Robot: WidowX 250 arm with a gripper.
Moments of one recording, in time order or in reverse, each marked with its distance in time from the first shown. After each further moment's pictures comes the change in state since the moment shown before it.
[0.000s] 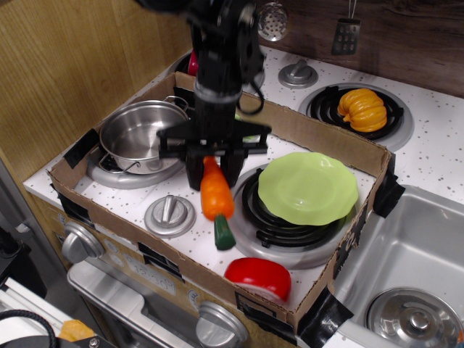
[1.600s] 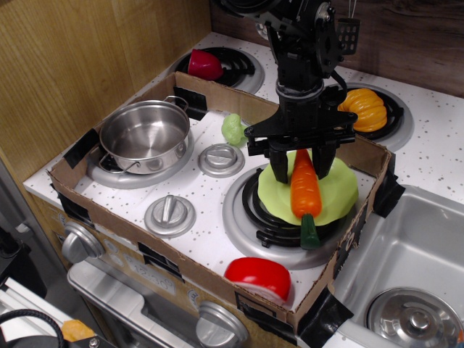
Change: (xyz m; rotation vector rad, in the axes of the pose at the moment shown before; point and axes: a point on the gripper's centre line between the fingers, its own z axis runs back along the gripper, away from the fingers) arm 0.001 -0.090 -0.005 -0.222 -0.035 -0.090
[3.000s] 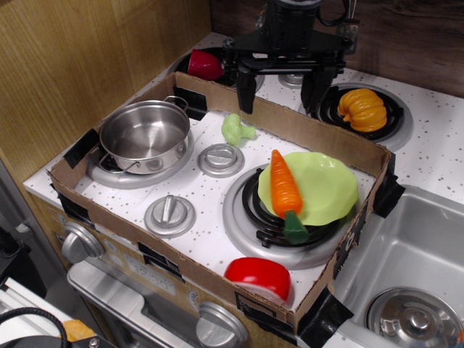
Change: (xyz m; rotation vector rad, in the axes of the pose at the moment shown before) arm 0.015 0.016 0.085 0.160 -0.099 0.003
